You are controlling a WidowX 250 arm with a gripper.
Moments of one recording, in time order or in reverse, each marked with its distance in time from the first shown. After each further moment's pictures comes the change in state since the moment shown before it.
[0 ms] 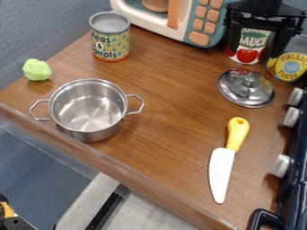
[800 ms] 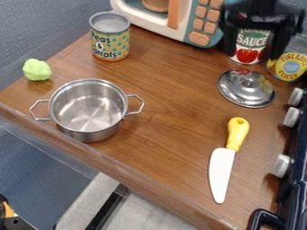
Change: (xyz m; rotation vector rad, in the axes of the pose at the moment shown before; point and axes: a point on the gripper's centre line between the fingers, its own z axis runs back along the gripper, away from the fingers) arm -0.031 0.013 0.040 -0.080 0.035 -0.007
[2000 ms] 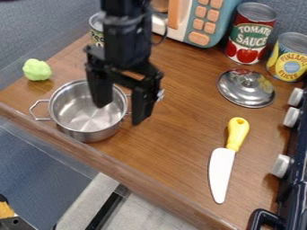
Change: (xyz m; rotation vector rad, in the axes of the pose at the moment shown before) arm -0.135 0.135 -0.010 0.052 0.204 -0.321
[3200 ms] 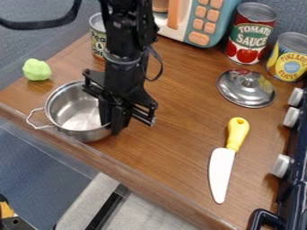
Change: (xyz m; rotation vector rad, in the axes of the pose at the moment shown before) arm 0.005 0.010 -0.031 0.114 0.023 0.065
